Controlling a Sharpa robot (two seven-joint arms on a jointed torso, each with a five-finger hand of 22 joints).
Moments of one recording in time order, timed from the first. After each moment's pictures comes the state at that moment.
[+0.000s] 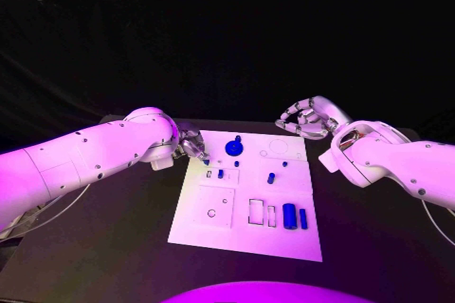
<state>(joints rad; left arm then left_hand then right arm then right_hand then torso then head) 1.28 -0.61 -0.05 1.24 -1.07 0.19 -0.41 1.26 -0.22 0.69 0.21 0.28 0.87 0.08 0.70 0.62 1.29 0.00 1.13 0.89 1.47 -0.05 1.56 1.31 0.05 1.45 0.05 1.50 1.31 1.28 -0.92 -0.13 1.59 -0.95 -0.58 -0.05 1.25 -0.12 0.18 0.29 0.34 0.82 0.16 0.38 0.40 1.30 0.08 1.31 1.27 1.46 0.01 1.53 1.31 0.01 1.46 0.11 1.50 1.31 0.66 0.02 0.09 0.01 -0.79</state>
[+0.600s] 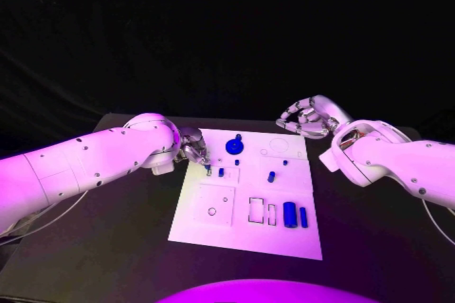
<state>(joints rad) 1.25 -0.63 -0.05 1.28 -1.13 0.18 -0.39 1.26 -0.22 0.69 0.21 0.28 0.87 0.08 0.70 0.62 1.29 0.00 1.13 0.89 1.47 -0.05 1.56 1.31 0.05 1.45 0.05 1.50 1.31 1.28 -0.92 -0.13 1.59 -0.95 -0.58 -0.04 1.25 -0.12 0.18 0.29 0.34 0.82 0.16 0.38 0.40 1.30 0.08 1.31 1.27 1.46 0.01 1.53 1.31 0.01 1.46 0.11 1.50 1.31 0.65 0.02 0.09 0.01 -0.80</state>
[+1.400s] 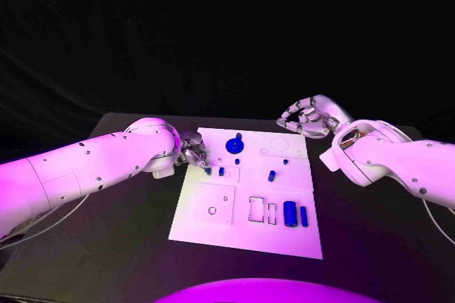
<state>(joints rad) 1.23 -0.63 -0.05 1.28 -1.14 0.17 -0.39 1.25 -0.23 0.69 0.21 0.29 0.88 0.08 0.70 0.62 1.29 0.00 1.13 0.89 1.47 -0.05 1.56 1.31 0.05 1.45 0.05 1.50 1.31 1.27 -0.92 -0.13 1.59 -0.95 -0.58 -0.04 1.25 -0.12 0.18 0.29 0.34 0.82 0.16 0.38 0.40 1.30 0.08 1.31 1.27 1.46 0.01 1.53 1.31 0.01 1.46 0.11 1.50 1.31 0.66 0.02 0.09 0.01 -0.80</state>
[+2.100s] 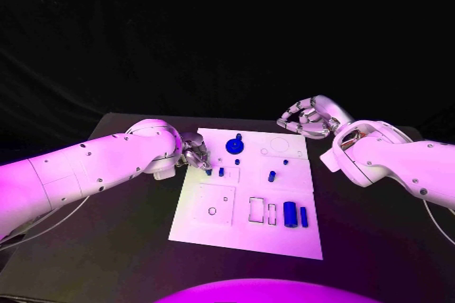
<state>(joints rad) 1.22 -0.63 -0.05 1.29 -1.14 0.17 -0.40 1.25 -0.23 0.69 0.21 0.29 0.88 0.08 0.69 0.62 1.29 0.00 1.13 0.89 1.47 -0.05 1.56 1.31 0.05 1.45 0.05 1.50 1.31 1.27 -0.92 -0.13 1.59 -0.95 -0.58 -0.04 1.24 -0.12 0.18 0.29 0.34 0.82 0.16 0.38 0.40 1.30 0.08 1.31 1.27 1.46 0.01 1.53 1.31 0.01 1.47 0.11 1.50 1.31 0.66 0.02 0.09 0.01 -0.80</state>
